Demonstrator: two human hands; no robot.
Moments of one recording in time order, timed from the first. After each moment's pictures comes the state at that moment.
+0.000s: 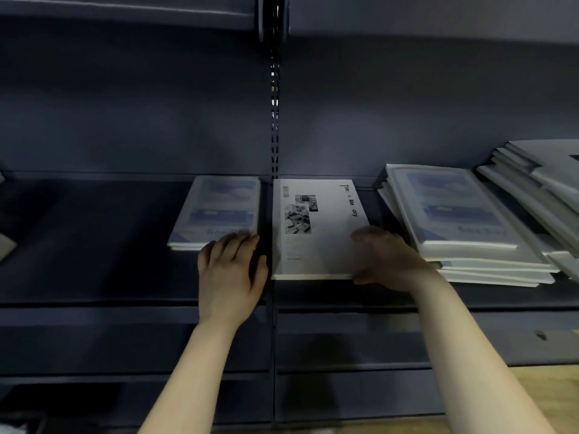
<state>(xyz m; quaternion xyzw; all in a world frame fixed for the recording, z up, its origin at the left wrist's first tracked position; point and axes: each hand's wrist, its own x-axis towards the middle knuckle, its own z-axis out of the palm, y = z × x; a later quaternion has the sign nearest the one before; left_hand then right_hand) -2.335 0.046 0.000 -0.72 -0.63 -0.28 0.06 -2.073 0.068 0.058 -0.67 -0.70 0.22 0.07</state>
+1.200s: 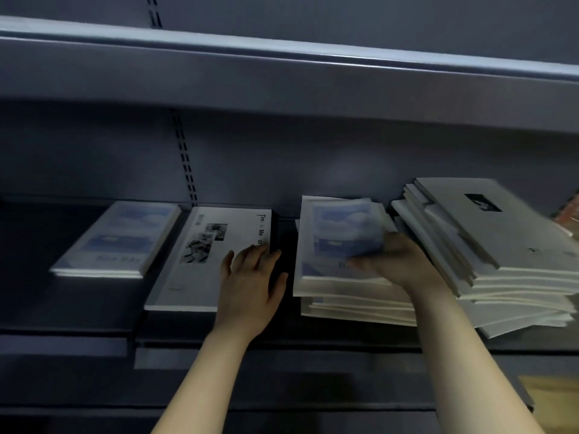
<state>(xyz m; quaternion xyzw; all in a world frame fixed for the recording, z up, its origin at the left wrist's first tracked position) -2.118 0.064 0.031 -0.75 -0.61 -0.24 0.01 -1.874 0.092 0.093 -0.70 -0.59 0.29 0.29</state>
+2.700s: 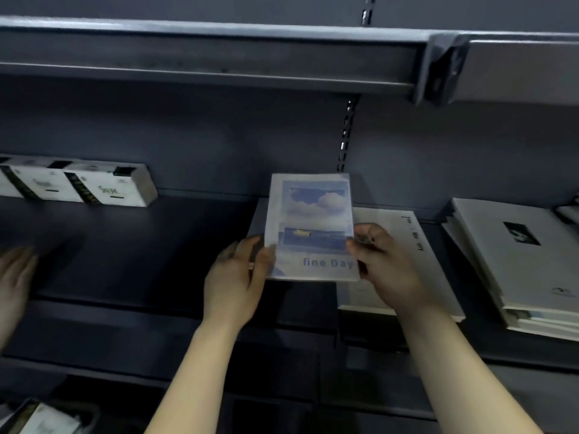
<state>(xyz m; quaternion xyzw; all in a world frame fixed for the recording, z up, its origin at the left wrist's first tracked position) -2.424 0.045 0.039 -0.65 -0.65 -0.39 -0.09 -2.197 0.100 0.057 -0.50 -0.52 0.52 0.46</state>
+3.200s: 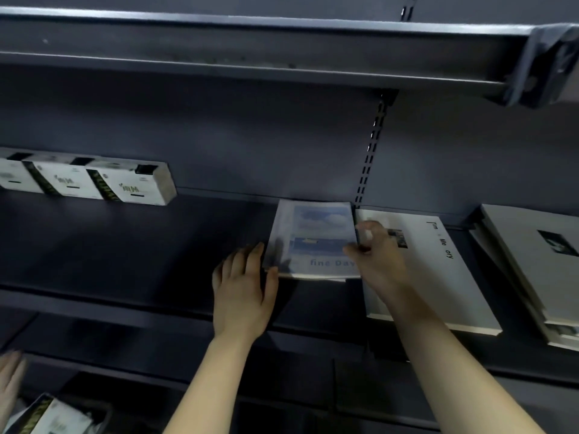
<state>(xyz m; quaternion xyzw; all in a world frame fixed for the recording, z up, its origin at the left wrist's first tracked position) -2.451 0.052 0.002 -0.63 -0.72 -0.29 0.04 -2.241 0.122 0.048 -0.63 -0.63 0.27 0.37</state>
